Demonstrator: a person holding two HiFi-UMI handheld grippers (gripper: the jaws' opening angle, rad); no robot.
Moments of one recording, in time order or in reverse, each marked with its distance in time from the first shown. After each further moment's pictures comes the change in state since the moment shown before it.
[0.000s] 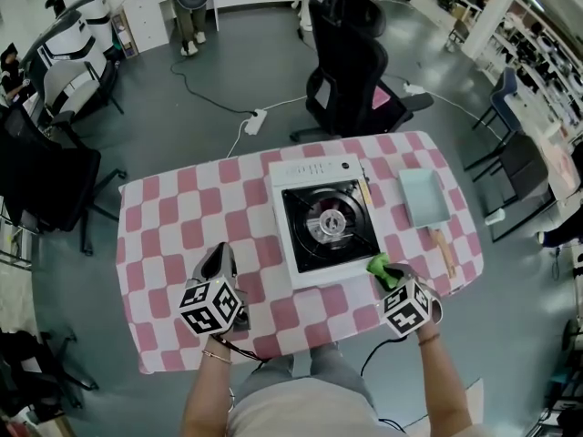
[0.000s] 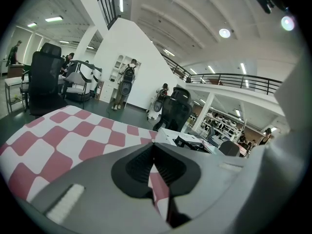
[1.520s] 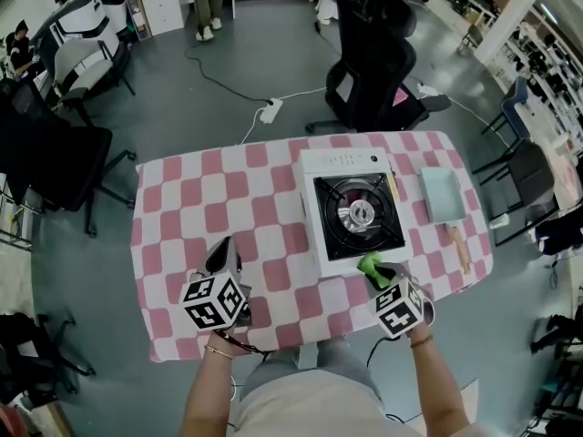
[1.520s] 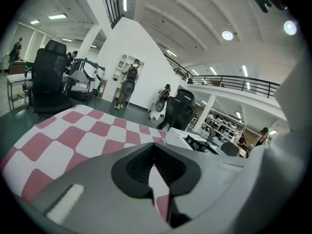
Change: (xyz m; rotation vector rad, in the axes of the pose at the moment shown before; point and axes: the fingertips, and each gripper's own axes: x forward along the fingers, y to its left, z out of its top) left arm -0.028 0.059 -0.001 -0.024 0.002 0.001; right arm 0.003 0.076 0.064 0.006 -0.014 0.060
